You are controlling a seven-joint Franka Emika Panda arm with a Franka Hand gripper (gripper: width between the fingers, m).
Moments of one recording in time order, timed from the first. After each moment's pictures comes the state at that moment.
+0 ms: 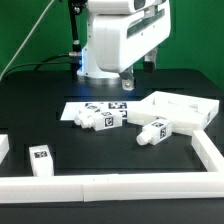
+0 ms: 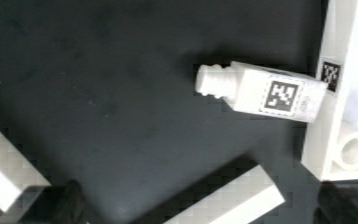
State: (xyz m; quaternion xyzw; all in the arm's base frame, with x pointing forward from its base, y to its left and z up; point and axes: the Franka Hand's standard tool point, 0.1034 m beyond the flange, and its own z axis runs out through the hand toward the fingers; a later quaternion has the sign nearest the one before) arm 0.545 0.033 0.137 -0.87 -0.48 0.02 0.06
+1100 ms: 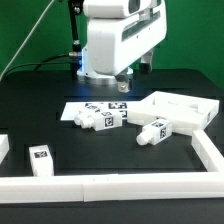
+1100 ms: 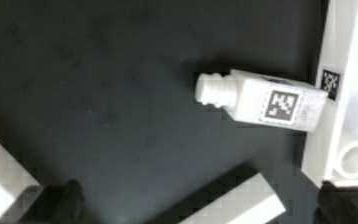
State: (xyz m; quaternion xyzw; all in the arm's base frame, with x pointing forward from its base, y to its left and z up) arm 0.542 0.022 0.133 -0.88 -0.48 0.02 0.06
